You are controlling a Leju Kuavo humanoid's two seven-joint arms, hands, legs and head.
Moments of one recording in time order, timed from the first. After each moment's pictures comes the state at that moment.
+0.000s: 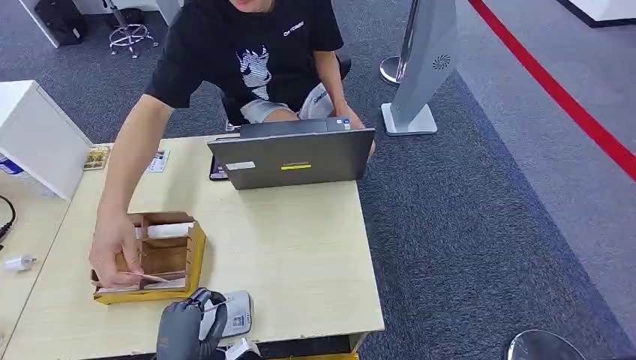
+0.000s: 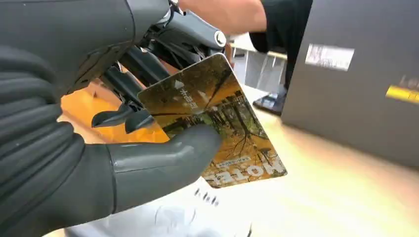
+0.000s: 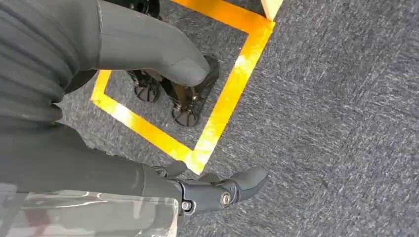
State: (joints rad) left arm 0.17 0.04 -0.51 -1.37 -0.91 0.59 -0.14; right arm -0.05 0.15 -0.77 -0.22 -0.27 -0.37 -0.32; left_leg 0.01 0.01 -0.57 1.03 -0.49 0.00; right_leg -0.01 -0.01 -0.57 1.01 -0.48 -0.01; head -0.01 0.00
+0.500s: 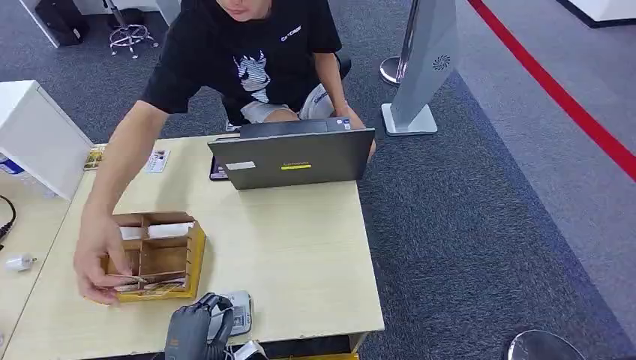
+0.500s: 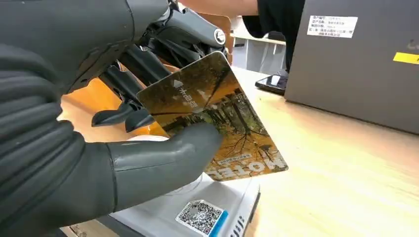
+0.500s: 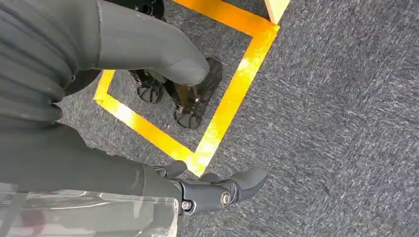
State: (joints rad) left arm 0.16 0.02 -0.51 -1.29 -0.94 0.59 -0.12; right arm -0.05 0.15 -0.77 -0.22 -0.25 -0.36 -0.31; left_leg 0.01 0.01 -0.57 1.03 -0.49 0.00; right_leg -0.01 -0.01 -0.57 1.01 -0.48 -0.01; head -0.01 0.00
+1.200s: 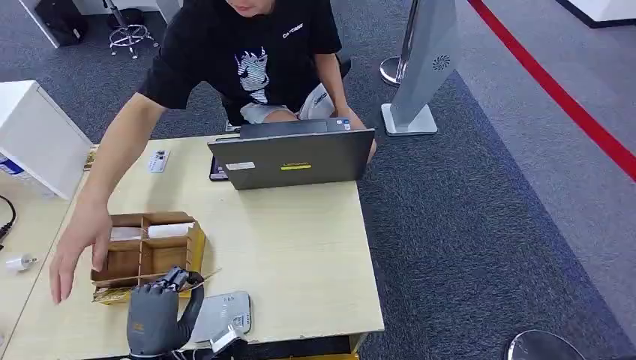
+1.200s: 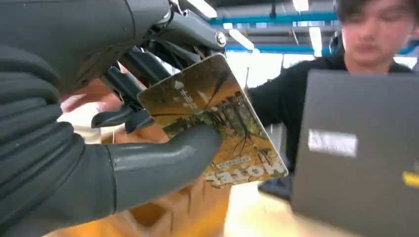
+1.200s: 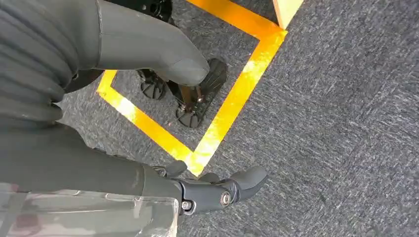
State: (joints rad) left arm 0.17 0.06 -0.39 -1.58 -1.15 0.56 -0.12; right arm -0.05 0.15 -0.78 -0.22 -0.17 -0.34 -0.29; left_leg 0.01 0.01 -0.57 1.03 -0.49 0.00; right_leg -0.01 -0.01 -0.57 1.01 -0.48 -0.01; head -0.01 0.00
